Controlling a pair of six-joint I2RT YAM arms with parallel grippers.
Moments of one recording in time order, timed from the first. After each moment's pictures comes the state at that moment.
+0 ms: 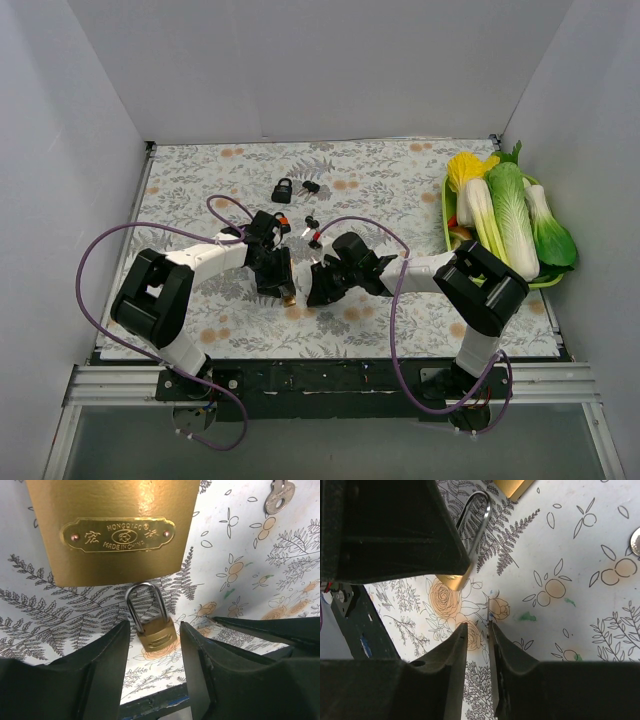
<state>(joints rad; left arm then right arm) -0.50 1.62 0.90 -0.55 0.23 -0.63 0.87 1.76 0.81 0.20 -0.48 0.42</state>
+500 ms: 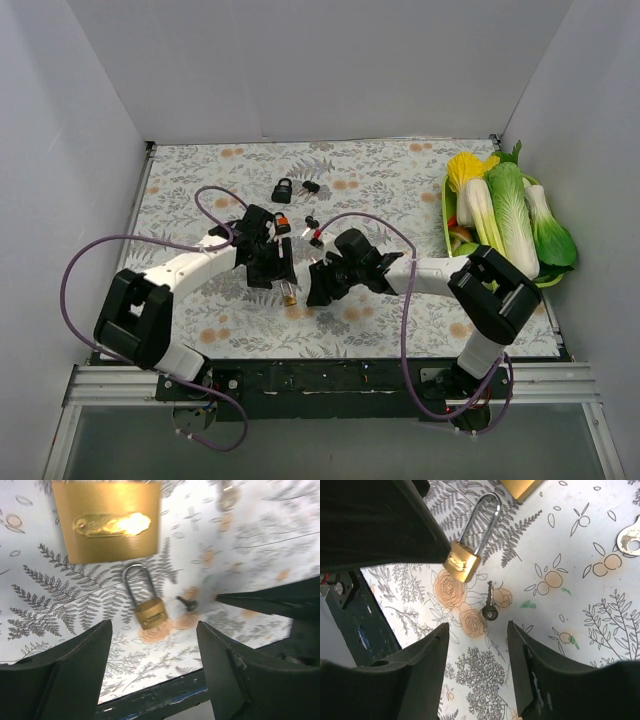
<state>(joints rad) -0.50 1.51 0.91 -0.60 0.20 -0.60 0.87 1.70 0.82 0.11 -0.46 0.37</state>
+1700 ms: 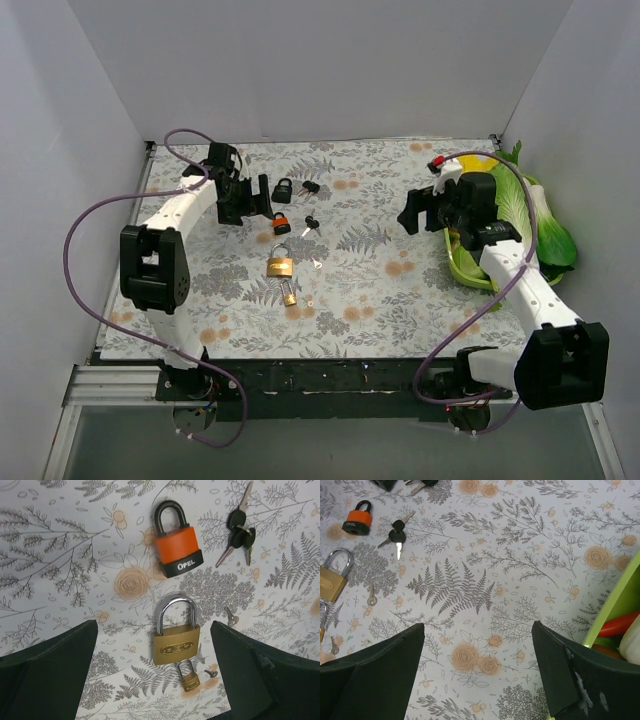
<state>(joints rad) -0.17 1.84 1.50 -0.73 0.26 -0.26 0.17 1.22 0.92 -0.23 -0.35 -0.03</state>
